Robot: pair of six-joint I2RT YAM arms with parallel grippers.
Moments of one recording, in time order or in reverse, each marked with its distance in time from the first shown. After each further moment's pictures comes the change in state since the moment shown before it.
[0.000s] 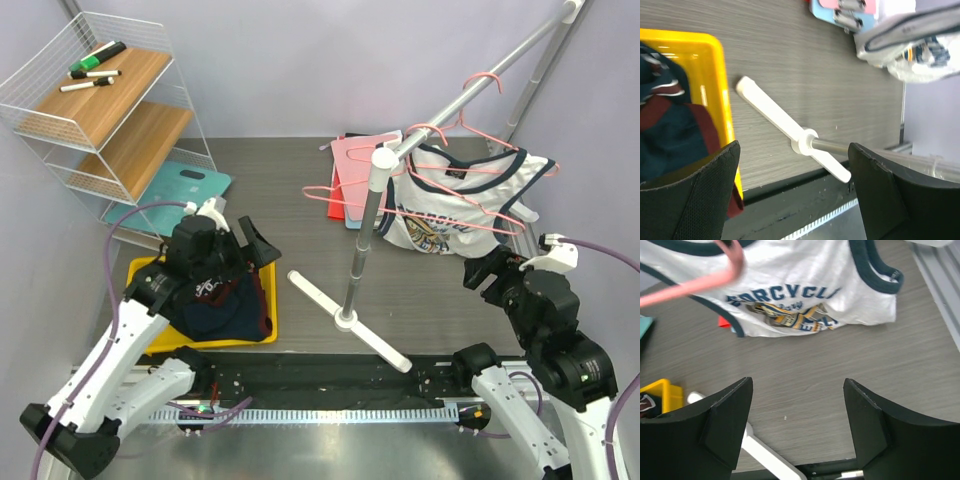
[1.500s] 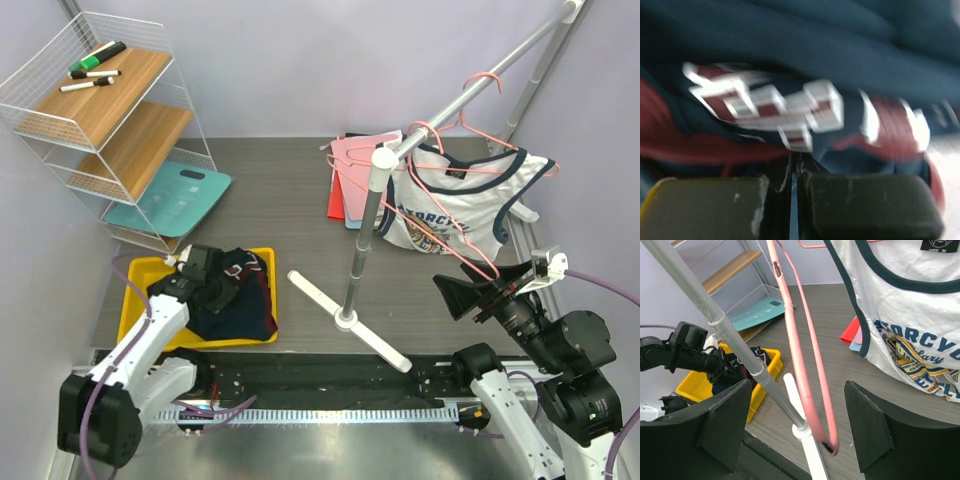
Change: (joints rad) left arm 0.154 0.107 -0.375 0.042 -0.239 -0.186; right arm 0.000 -0.182 -0.070 0.294 -0.560 -0.133
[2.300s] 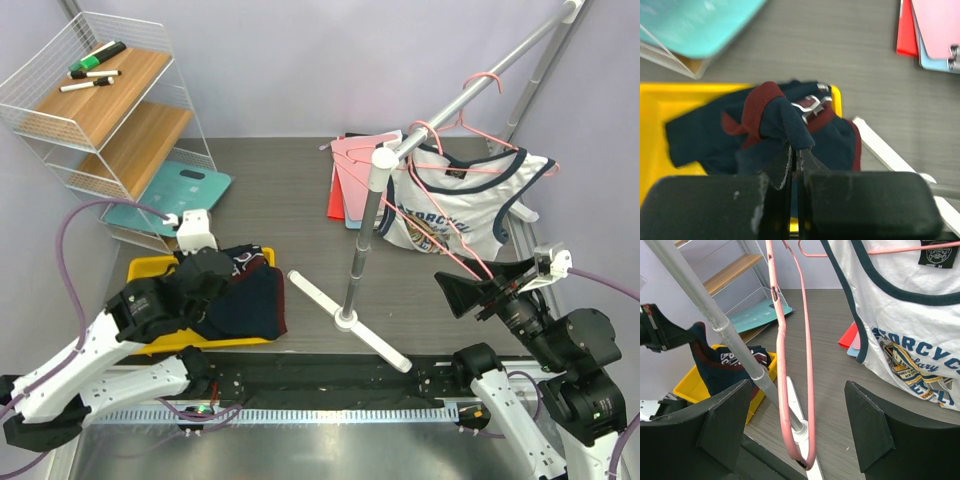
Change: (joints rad) left arm -0.672 -0.153 0.546 -0.372 -0.731 0.296; right arm 0.000 0.028 0.043 0.001 0.001 -0.027
